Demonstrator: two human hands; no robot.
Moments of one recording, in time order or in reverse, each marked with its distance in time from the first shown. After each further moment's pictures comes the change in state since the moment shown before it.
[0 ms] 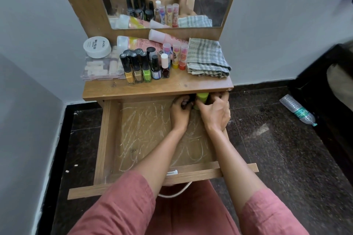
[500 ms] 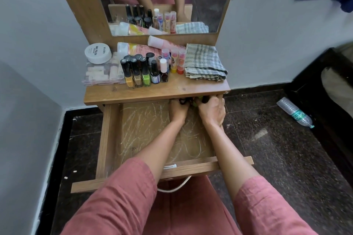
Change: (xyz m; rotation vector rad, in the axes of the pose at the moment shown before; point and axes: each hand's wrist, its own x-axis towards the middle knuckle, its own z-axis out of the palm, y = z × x) left_hand 0.019 0.014 0.003 0.011 -0.019 -0.115; right_hand 0.015 -0.008 0.001 -0.069 -0.101 0.006
